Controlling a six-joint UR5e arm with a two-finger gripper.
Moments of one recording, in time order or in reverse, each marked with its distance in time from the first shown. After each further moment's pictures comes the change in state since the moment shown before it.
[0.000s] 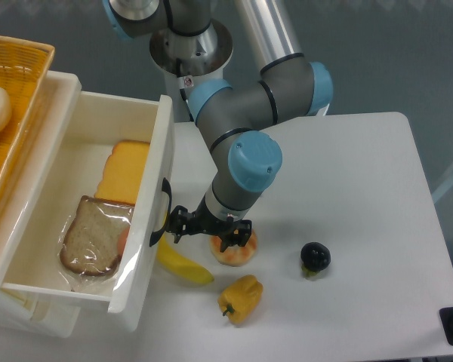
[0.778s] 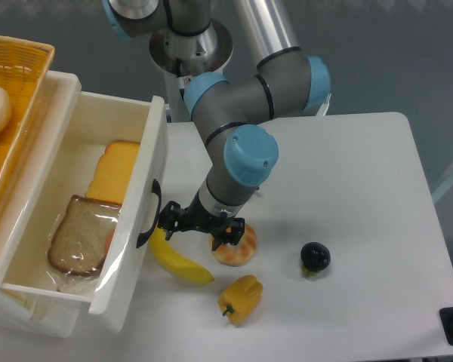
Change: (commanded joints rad) arm -0.029 0.014 0.000 -0.009 -0.029 0.005
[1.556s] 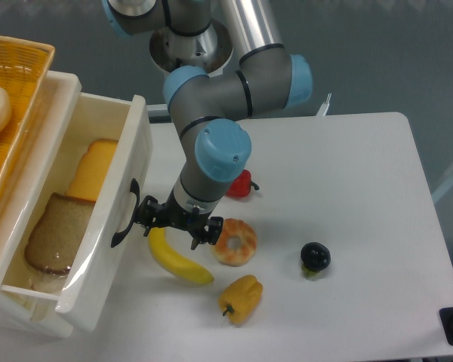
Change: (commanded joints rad) arm -0.061 0.028 0.000 0.006 0.006 0.000
